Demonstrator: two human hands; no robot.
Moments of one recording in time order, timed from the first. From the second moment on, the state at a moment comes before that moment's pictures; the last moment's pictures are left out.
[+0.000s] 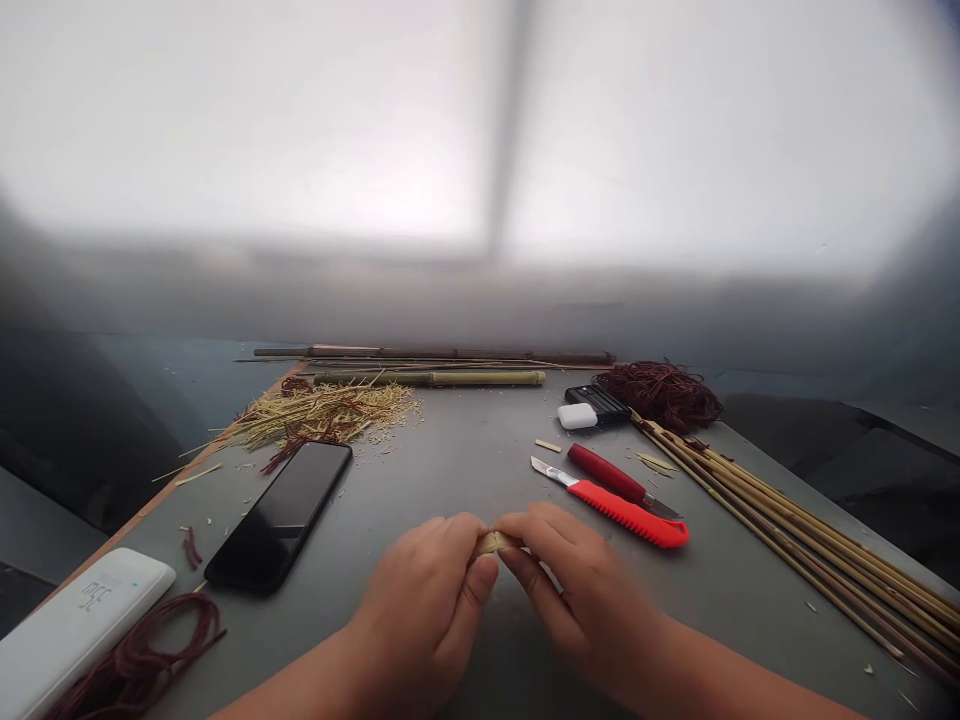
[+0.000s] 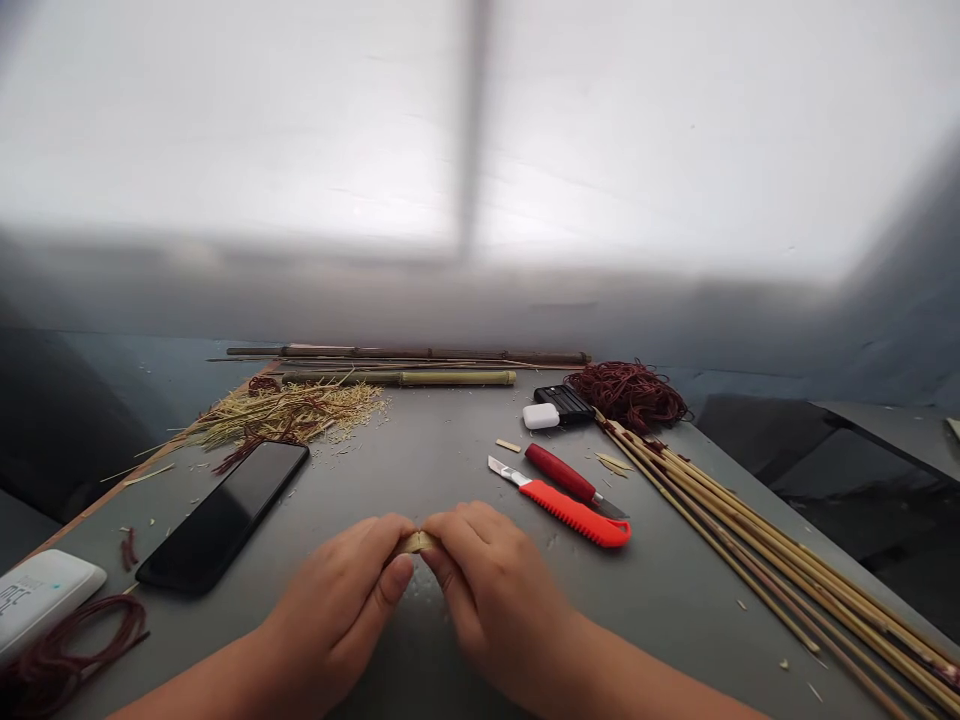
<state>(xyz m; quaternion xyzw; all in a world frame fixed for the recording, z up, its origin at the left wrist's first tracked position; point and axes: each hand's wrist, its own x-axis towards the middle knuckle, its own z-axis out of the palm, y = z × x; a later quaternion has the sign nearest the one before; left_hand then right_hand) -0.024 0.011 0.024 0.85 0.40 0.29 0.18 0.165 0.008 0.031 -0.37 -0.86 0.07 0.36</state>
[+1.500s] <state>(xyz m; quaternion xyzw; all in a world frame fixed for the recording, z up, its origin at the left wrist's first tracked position) -0.020 0.014 0.022 0.68 0.43 0.33 0.49 0.170 0.014 0.043 -0.49 -0.75 0.34 0.30</state>
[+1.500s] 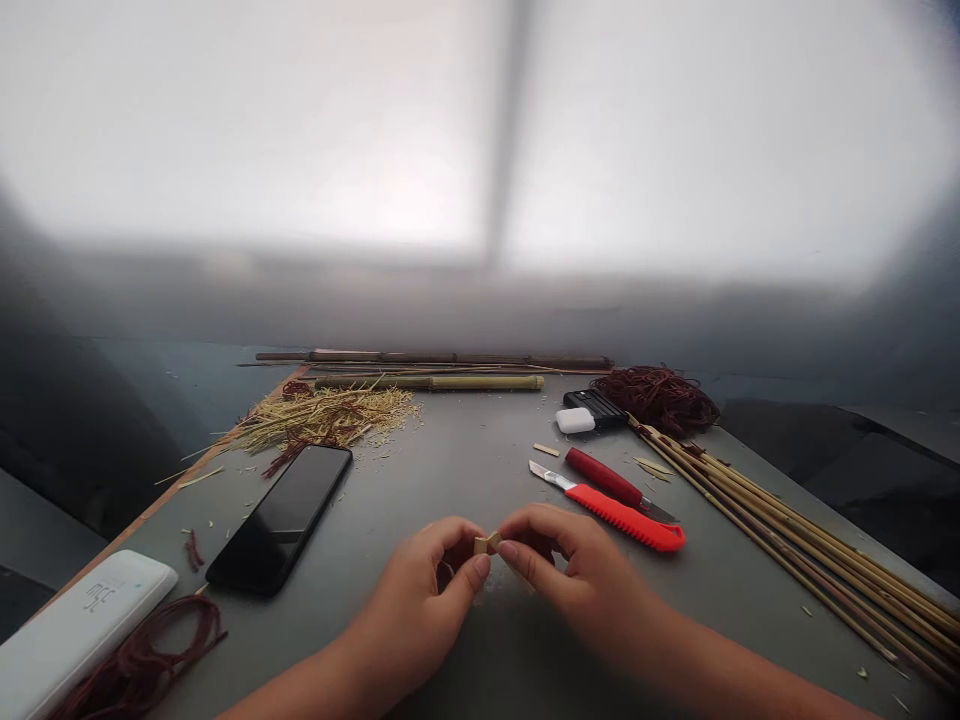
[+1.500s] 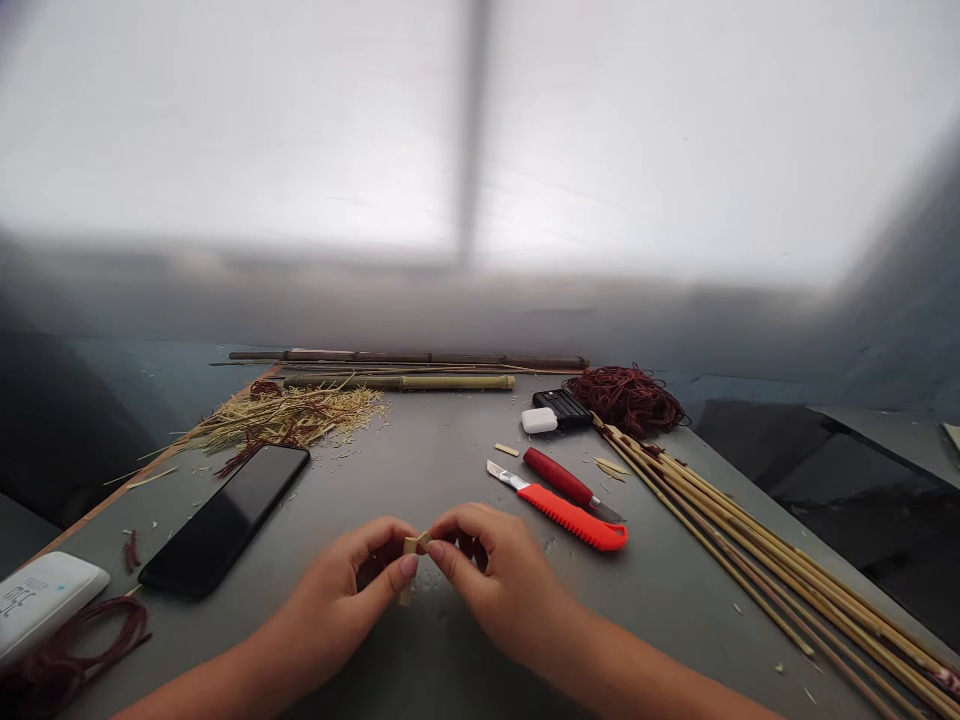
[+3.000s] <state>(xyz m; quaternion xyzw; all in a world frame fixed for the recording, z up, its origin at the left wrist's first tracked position) -0.019 0.022 0.013 0.49 0.36 0.31 0.73 0.168 0.023 0.029 -0.34 -0.53 0.67 0.39</state>
